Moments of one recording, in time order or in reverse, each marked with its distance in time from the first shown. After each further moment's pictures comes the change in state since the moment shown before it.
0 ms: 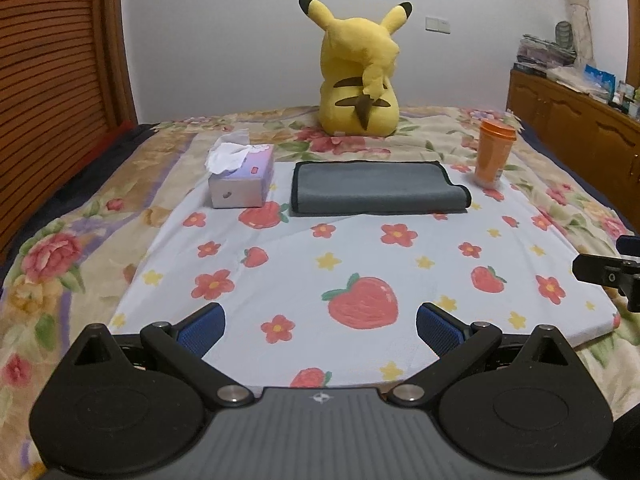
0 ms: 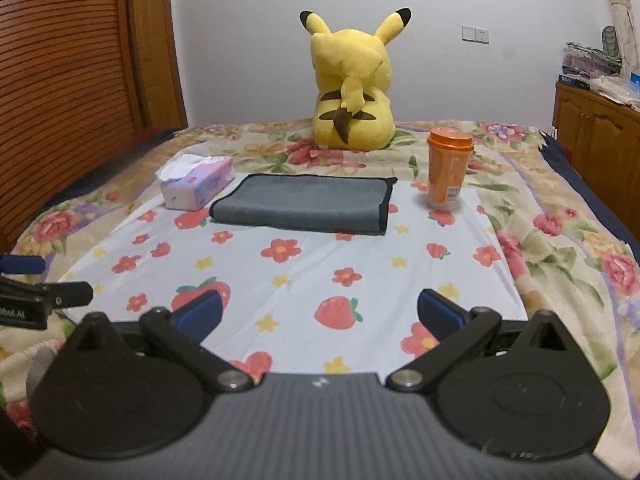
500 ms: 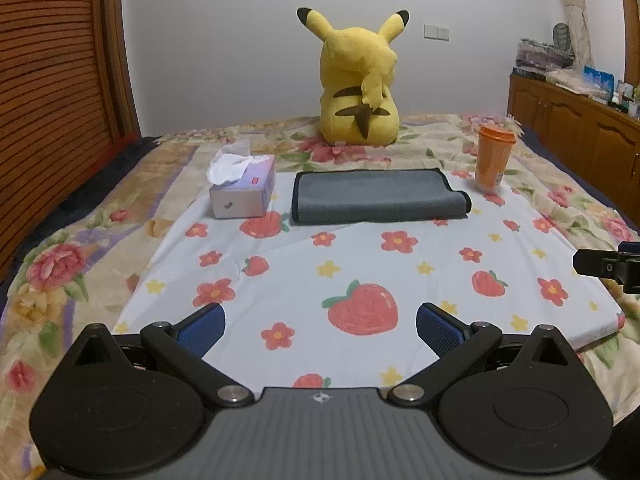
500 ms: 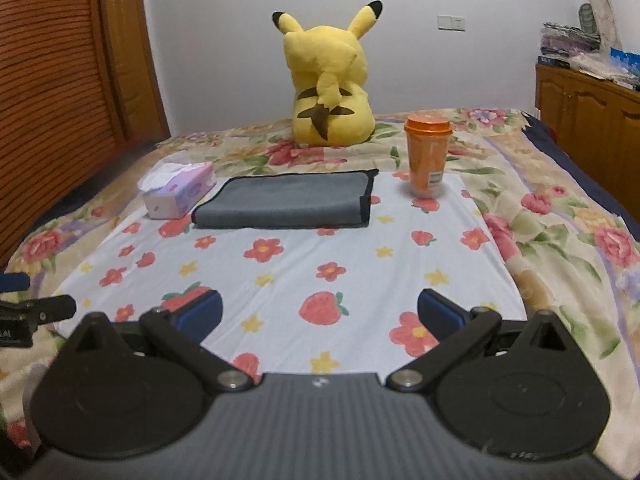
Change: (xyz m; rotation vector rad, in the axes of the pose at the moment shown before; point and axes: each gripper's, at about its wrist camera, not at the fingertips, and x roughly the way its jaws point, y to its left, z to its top) left arm -0.004 -0.006 -0.003 0.016 -0.043 0.016; right arm 0.005 -0.017 -0.007 0.089 -0.004 -0.025
